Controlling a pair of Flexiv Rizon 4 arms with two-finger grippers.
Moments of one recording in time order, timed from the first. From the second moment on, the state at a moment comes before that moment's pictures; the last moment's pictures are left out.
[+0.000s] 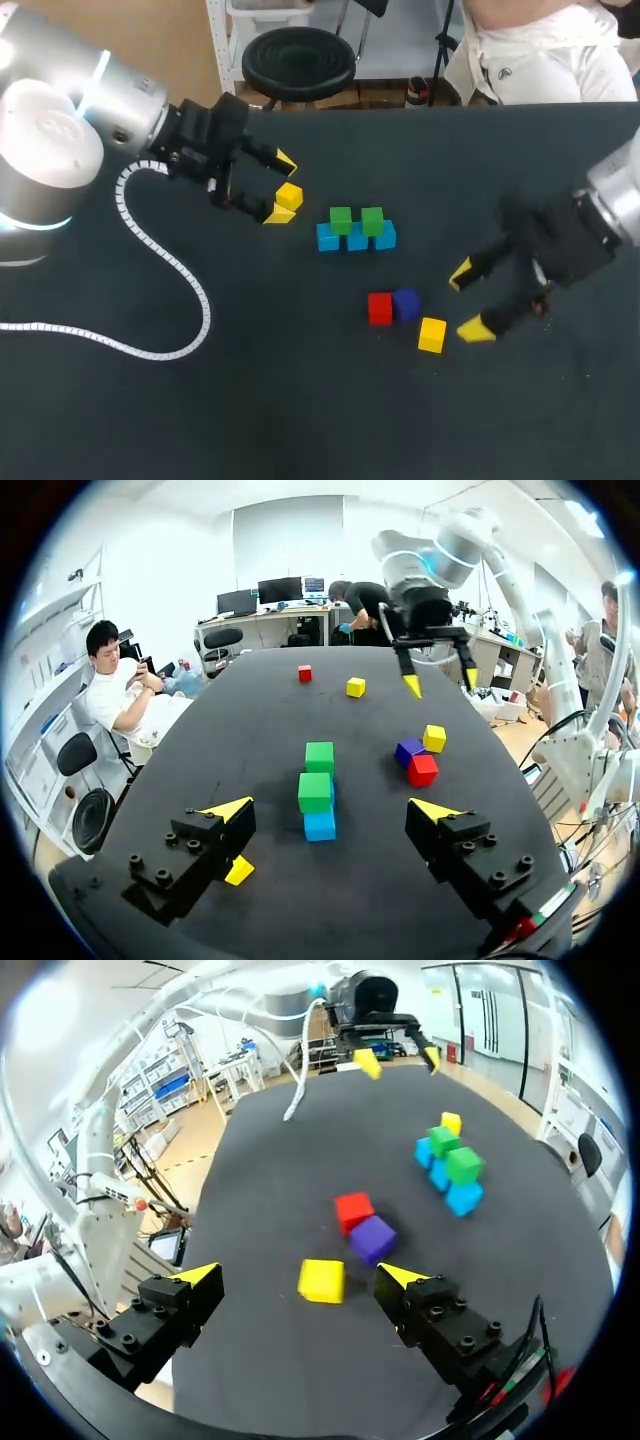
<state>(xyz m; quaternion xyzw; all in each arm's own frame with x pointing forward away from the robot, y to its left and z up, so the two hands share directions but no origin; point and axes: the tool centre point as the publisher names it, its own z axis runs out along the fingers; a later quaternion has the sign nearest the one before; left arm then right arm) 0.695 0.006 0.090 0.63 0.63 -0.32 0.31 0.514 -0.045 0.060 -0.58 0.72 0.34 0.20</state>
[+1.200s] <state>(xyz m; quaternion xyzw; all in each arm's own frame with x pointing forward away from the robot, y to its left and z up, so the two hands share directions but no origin) 0.696 0.006 0.090 0.63 0.63 -0.32 0.31 0.501 -0.035 0.016 -0.58 0.69 0.34 0.26</state>
